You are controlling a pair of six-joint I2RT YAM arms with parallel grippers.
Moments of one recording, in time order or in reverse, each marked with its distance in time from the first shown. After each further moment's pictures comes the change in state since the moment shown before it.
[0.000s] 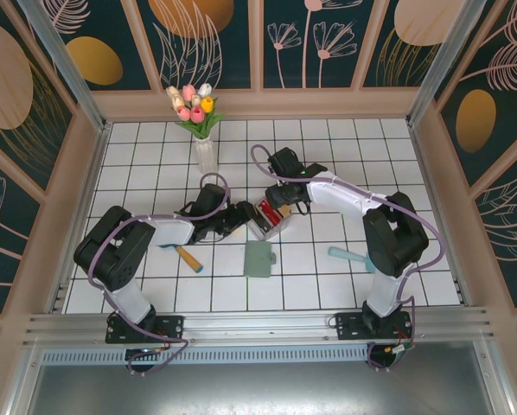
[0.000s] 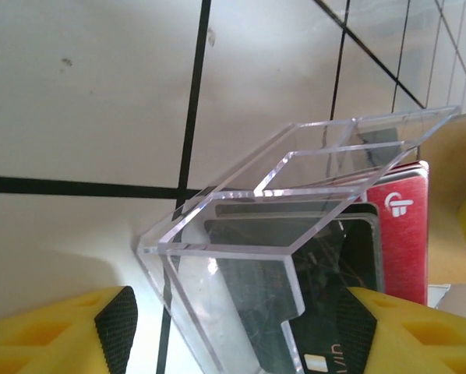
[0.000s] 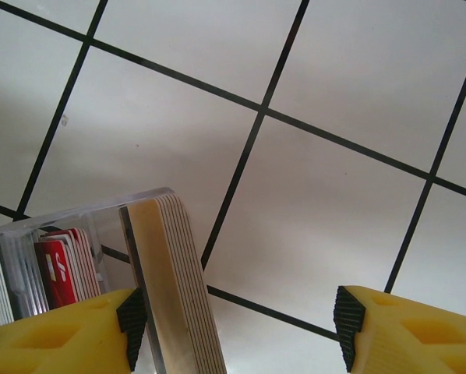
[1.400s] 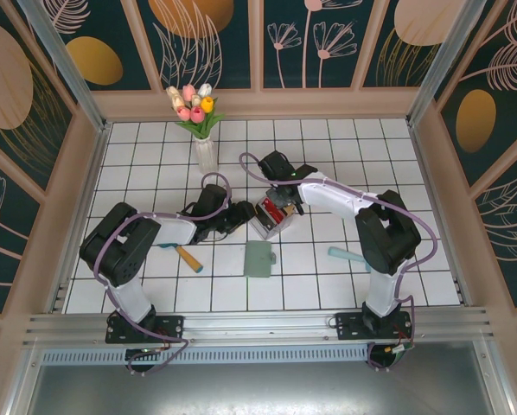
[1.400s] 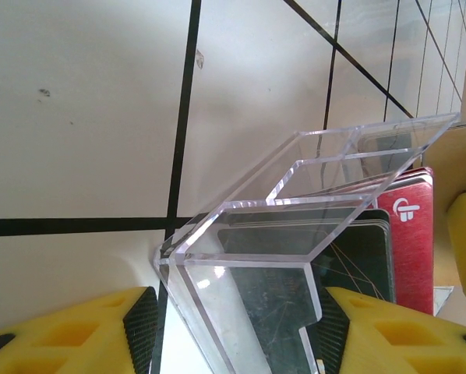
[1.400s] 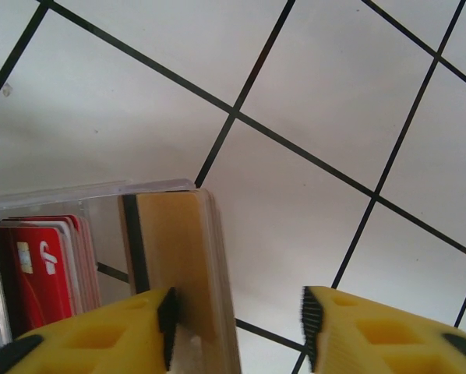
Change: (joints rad) left arm 0.000 0.050 -0.002 0.081 -0.006 -0.006; right arm 0.048 0.045 0.040 -0.039 0.173 -0.126
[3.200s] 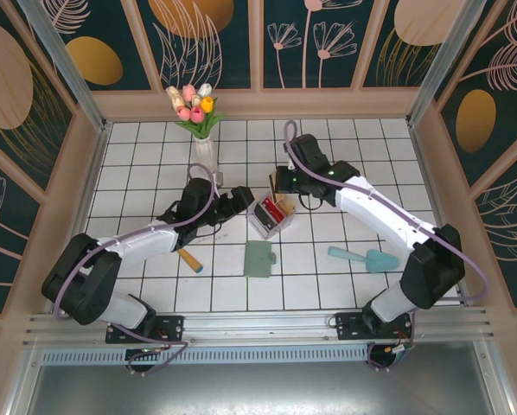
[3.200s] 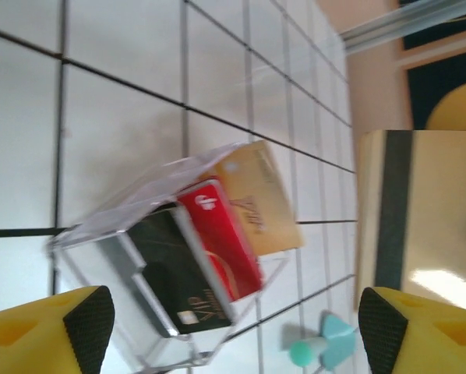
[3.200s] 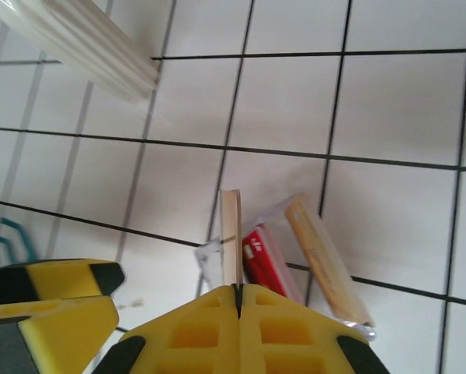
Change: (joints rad) left arm 0.002 -0.319 -0.042 -0.029 -0.010 0.010; right arm -0.059 -0.346 -0.061 0.051 -0.350 0.494
